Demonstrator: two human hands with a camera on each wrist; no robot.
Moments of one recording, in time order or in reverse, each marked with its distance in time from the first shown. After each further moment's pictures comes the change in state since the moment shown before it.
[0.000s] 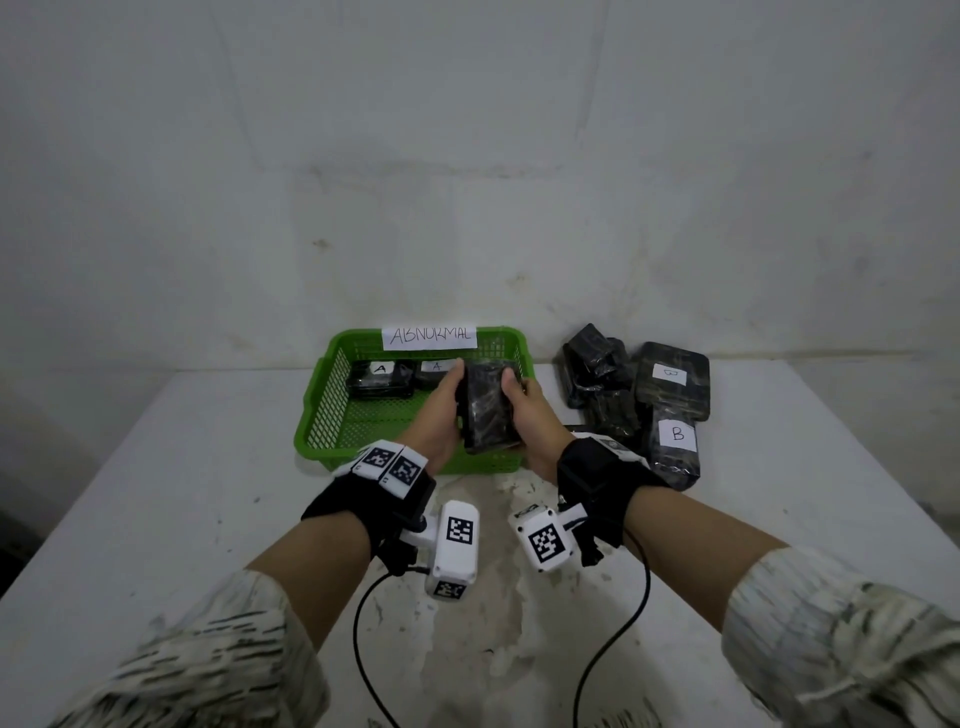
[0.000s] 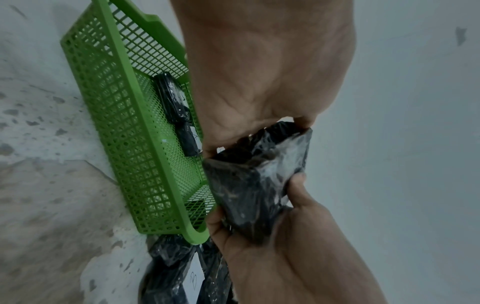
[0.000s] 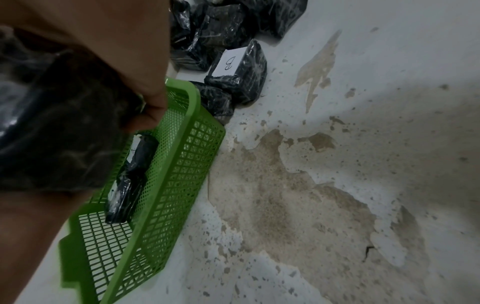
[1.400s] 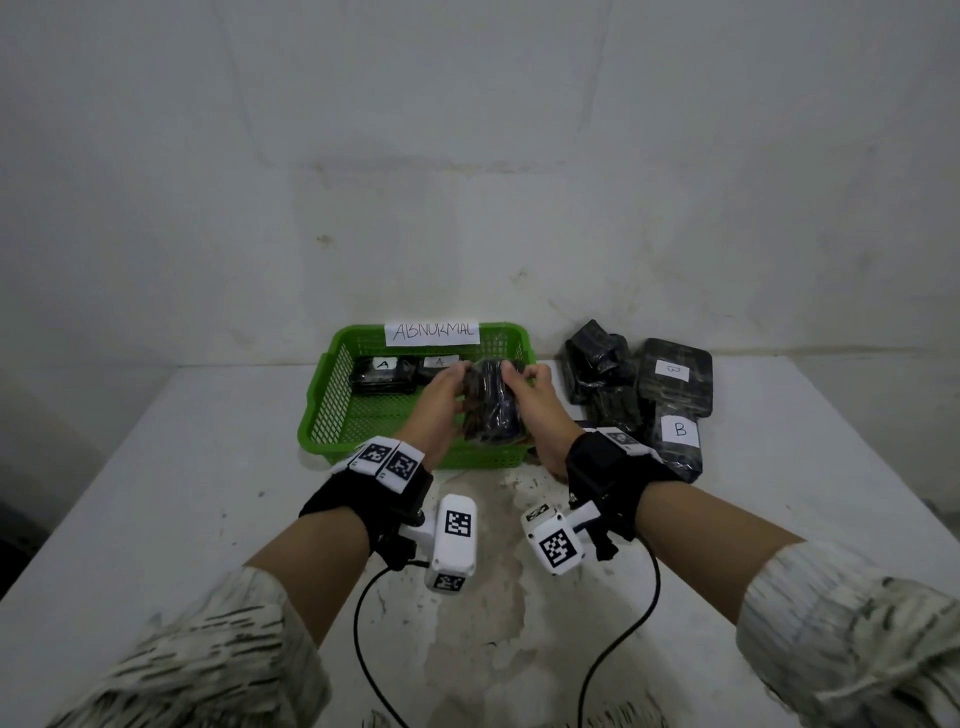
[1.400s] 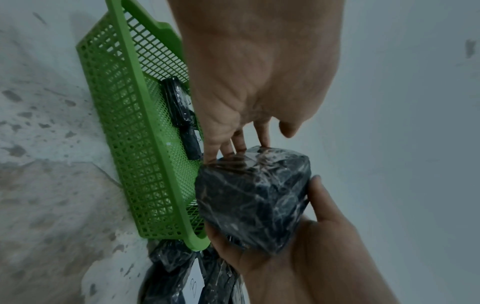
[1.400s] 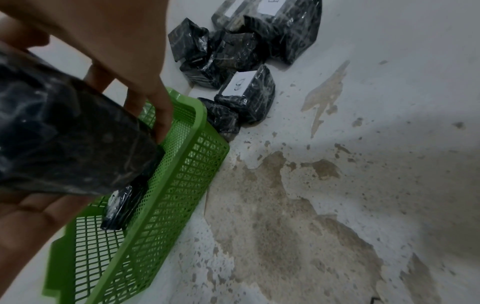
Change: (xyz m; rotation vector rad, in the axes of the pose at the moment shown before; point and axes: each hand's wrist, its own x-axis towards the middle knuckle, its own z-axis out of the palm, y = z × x) left_hand -0.005 -0.002 -0.006 0.135 0.117 0.091; right_hand 0.000 0.000 -0.006 -0.104 0.038 -0.135
